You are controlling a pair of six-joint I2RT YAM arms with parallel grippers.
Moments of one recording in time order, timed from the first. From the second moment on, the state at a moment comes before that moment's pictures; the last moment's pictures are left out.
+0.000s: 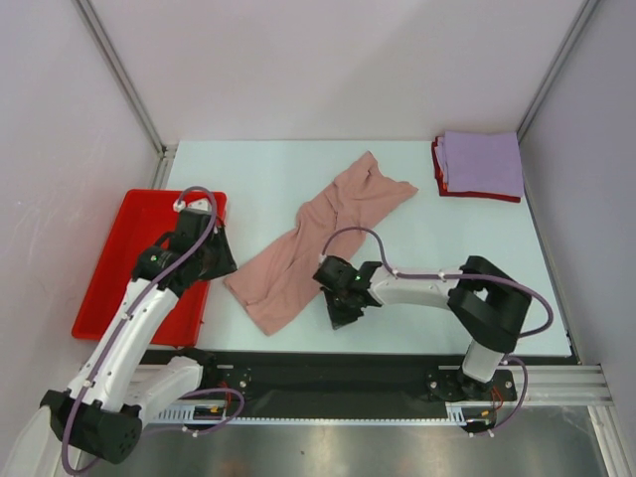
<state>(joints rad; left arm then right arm) -0.31 0.94 1.00 -0.98 -0.18 -0.54 1.05 1.75 1.04 -0.49 -0.03 0.73</state>
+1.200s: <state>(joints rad) -0.35 0.91 1.16 -1.06 -0.41 -0.56 1.16 2.02 1.38 -0.46 -0.10 0.62</state>
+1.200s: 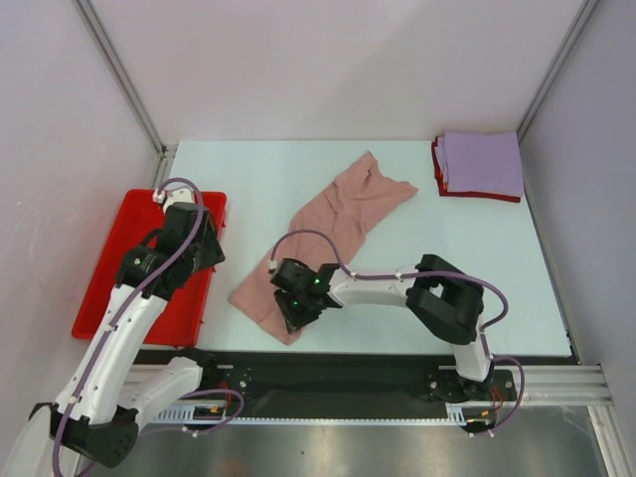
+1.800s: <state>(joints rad) -0.35 1.25 0.90 -0.91 -0.11 -0.47 1.09 1.70 1.18 -0.63 -0.15 0.67</state>
